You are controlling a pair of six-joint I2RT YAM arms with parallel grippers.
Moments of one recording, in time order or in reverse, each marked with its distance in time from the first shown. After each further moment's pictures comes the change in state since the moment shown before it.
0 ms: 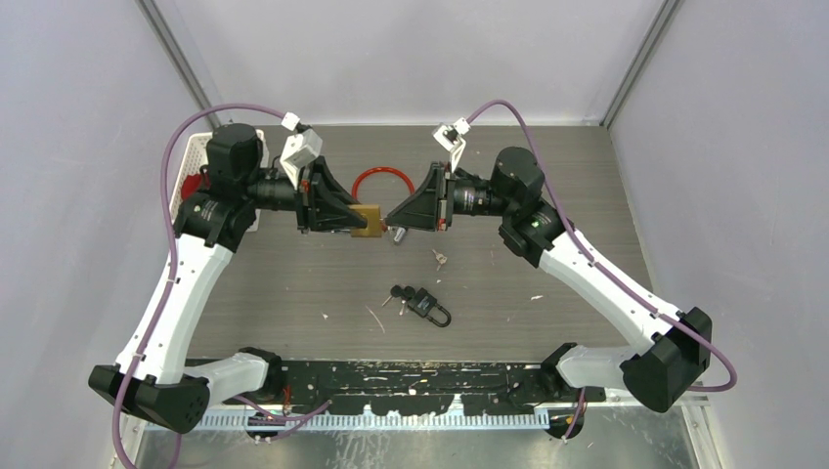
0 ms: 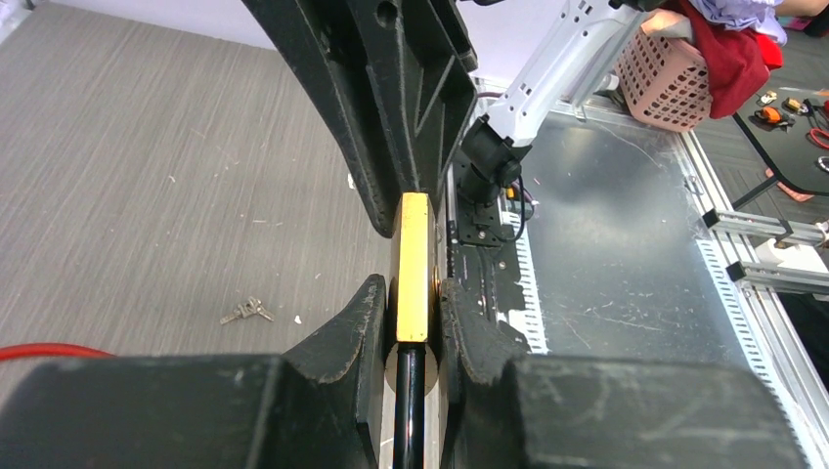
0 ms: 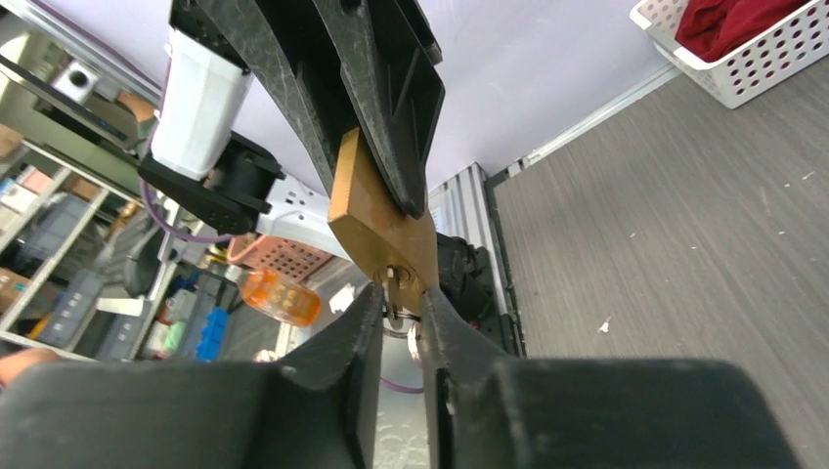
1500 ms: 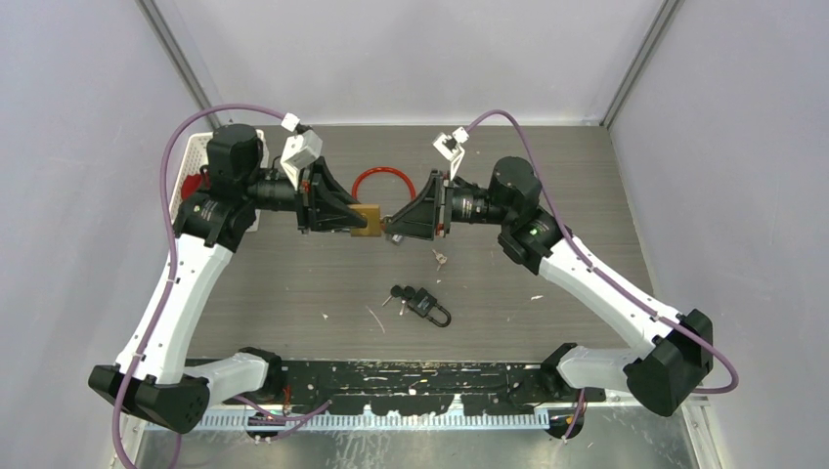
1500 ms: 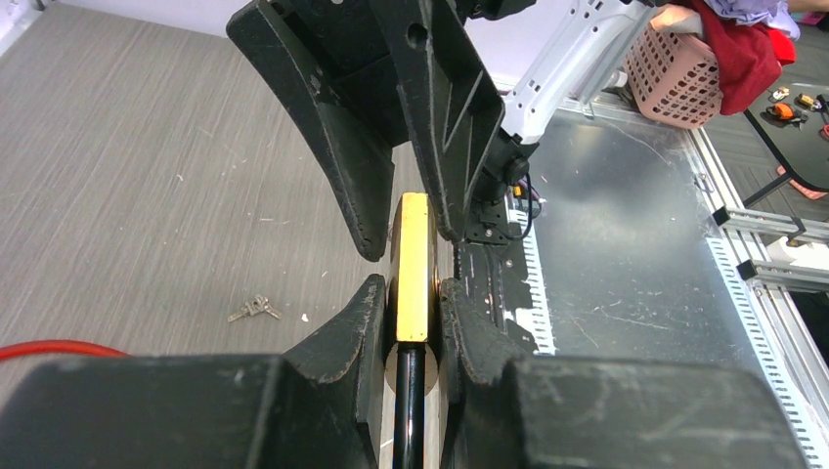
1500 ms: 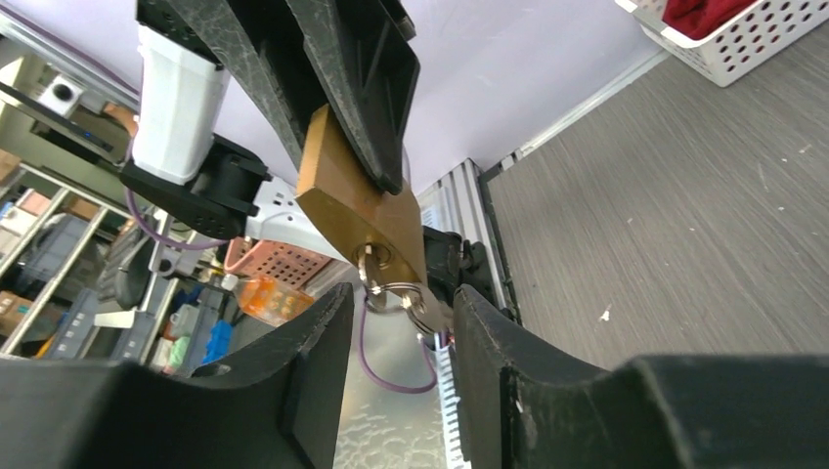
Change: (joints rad) left arm 0.000 0.000 0.000 -0.016 -0.009 0.027; right arm 0.017 -0.025 -0.077 0.055 0.050 0.042
